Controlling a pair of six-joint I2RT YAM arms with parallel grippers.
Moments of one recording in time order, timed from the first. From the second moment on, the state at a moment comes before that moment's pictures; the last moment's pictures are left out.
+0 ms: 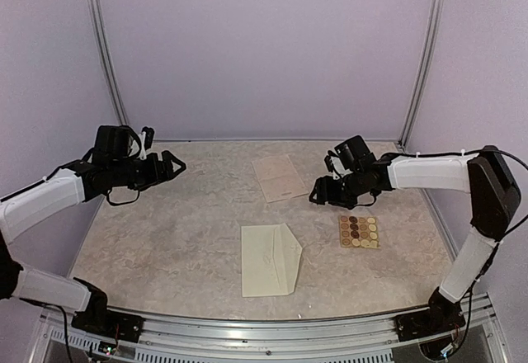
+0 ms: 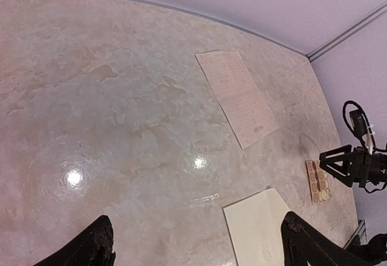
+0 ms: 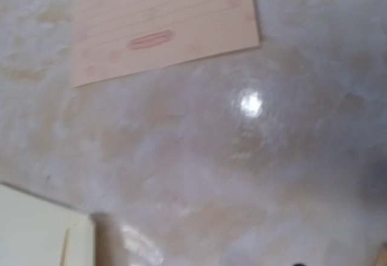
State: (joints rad) left arm -0.34 1.21 0.87 -0.22 0.25 -0.48; right arm 0.59 1.68 1.10 -0.30 -0.11 0.51
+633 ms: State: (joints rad) left arm -0.27 1.33 0.89 -0.23 0.26 -0.37; right arm 0.53 2.08 1.50 -0.22 -0.27 0.41
